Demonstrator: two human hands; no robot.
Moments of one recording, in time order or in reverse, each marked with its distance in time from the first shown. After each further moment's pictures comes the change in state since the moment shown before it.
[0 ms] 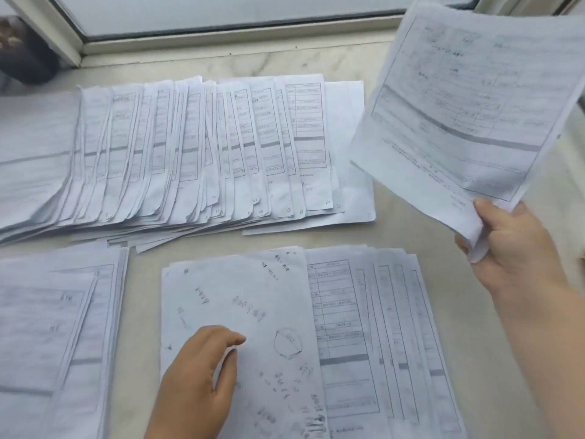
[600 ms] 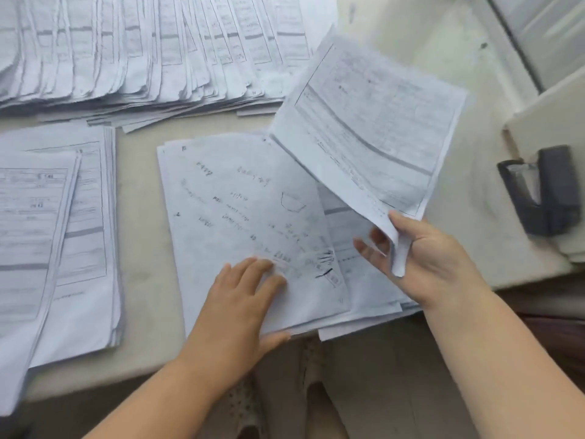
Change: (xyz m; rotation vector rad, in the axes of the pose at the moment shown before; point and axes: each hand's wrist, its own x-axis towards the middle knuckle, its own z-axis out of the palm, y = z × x) left_hand -0.107 -0.028 0.013 0.249 -0.341 0.435; right_hand -0.218 0.102 0.002 0.207 0.005 0.383
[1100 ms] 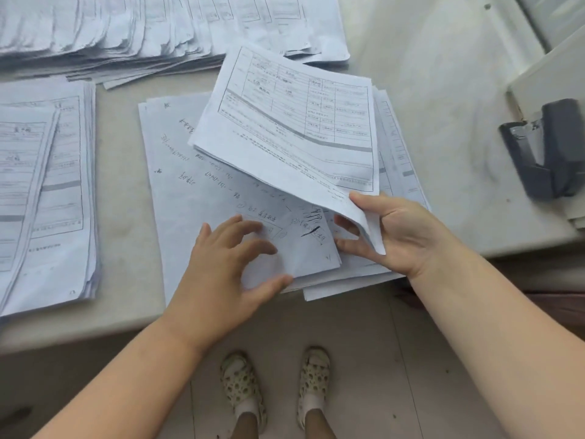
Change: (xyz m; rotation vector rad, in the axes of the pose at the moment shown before) left_hand -0.005 0.021 0.007 -0.315 0.154 -0.196; right_hand -0.007 0.019 -0.019 -0.191 -0.245 0.235
